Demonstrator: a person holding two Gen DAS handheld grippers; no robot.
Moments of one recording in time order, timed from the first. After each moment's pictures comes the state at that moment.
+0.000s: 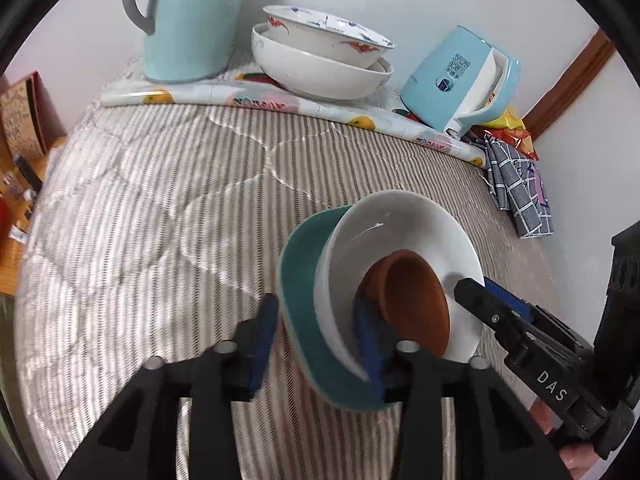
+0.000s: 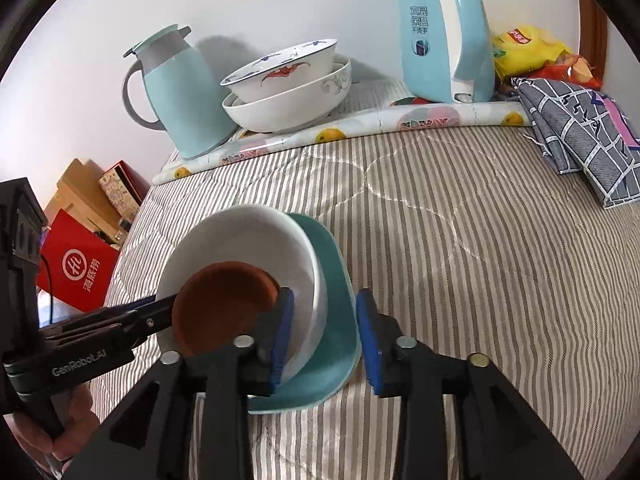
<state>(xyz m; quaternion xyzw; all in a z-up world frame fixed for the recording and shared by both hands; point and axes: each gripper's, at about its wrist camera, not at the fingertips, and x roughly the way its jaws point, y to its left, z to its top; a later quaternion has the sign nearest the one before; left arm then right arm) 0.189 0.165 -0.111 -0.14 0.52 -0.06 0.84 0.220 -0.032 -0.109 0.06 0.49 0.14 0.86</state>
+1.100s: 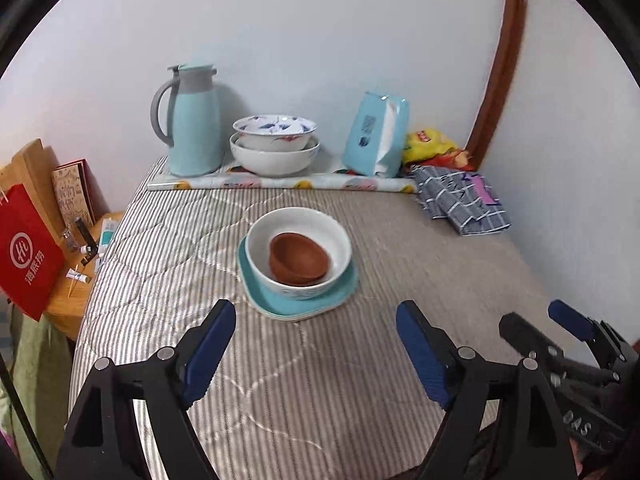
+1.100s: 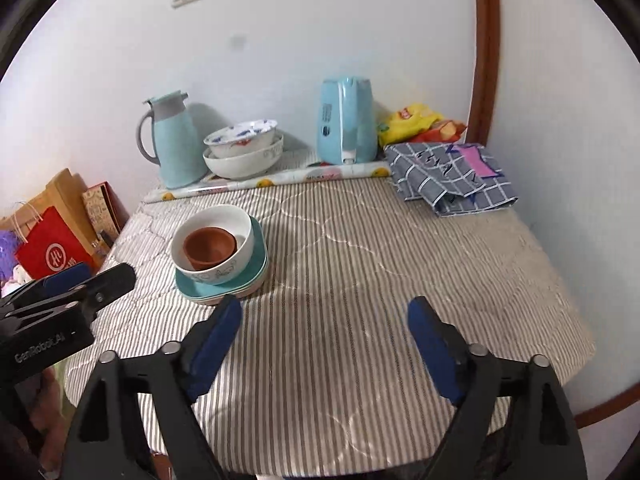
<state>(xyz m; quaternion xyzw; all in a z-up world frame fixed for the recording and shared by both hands) 0.028 0.081 -0.001 -0.07 0.38 -0.03 0.92 0.033 -0.115 -0.005 0.00 0.37 0.04 0.93</state>
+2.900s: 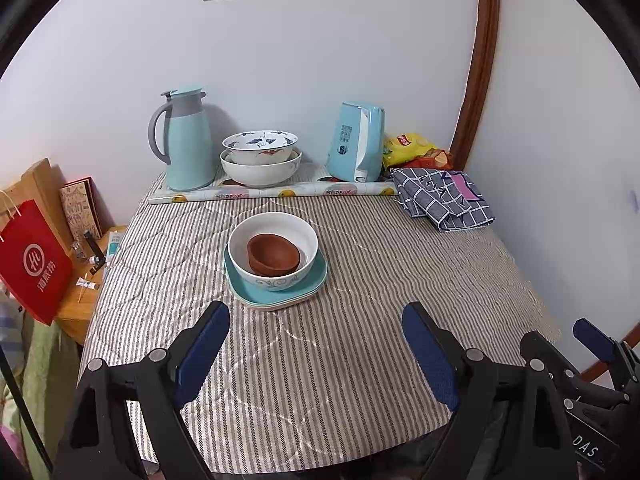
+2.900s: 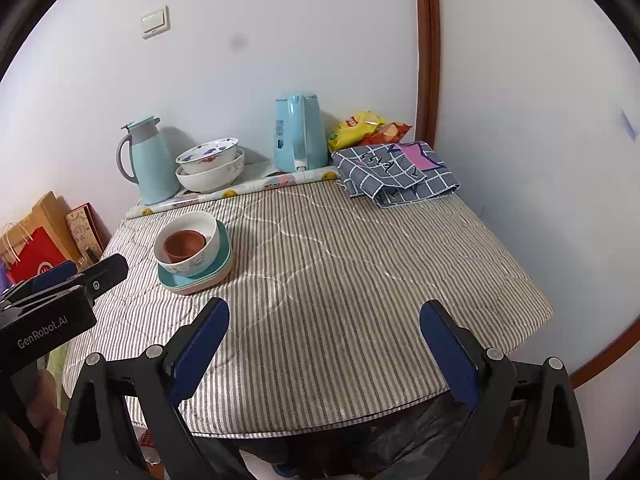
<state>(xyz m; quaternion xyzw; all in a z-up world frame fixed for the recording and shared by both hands) -0.011 0.037 0.023 -0.04 0.36 -0.02 0.93 -0.030 -0.156 0.014 0.03 0.36 -0.03 0.93</state>
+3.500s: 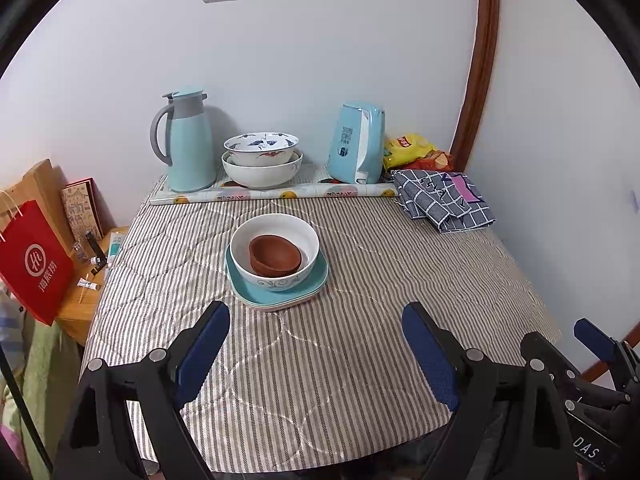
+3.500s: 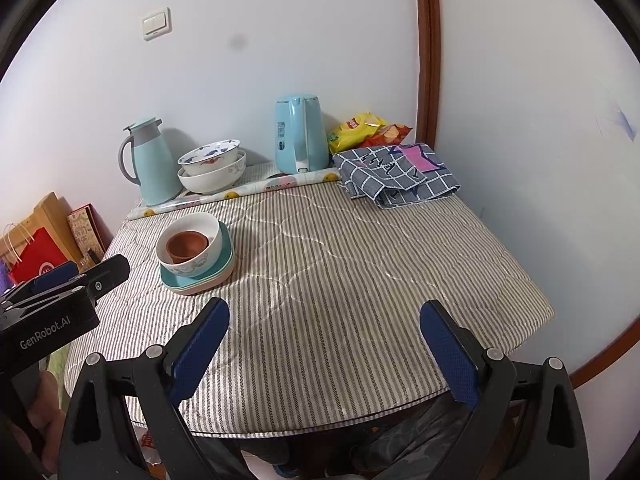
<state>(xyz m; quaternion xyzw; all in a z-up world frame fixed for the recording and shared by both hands) -0.013 0.037 0.024 -0.04 0.36 -0.02 0.93 -0.033 -0.155 0.016 0.03 0.35 -0.02 0.93</state>
